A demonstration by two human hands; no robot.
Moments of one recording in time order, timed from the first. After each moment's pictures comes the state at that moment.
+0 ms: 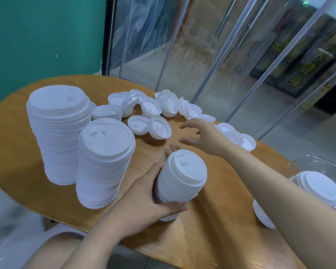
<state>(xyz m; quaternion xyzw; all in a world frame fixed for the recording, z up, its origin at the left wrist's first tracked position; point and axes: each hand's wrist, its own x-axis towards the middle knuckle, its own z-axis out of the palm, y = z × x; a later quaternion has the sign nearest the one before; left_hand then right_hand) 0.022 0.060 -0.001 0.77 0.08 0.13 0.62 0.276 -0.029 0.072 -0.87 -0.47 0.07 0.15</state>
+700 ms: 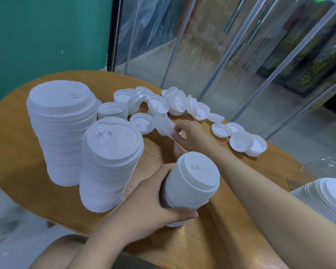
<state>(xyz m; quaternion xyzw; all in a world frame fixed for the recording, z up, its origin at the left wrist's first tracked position) 0.024 0.065 -0.002 0.76 0.09 0.11 0.63 0.272 0.019 0.033 -0.84 -0.54 -0.04 0.08</state>
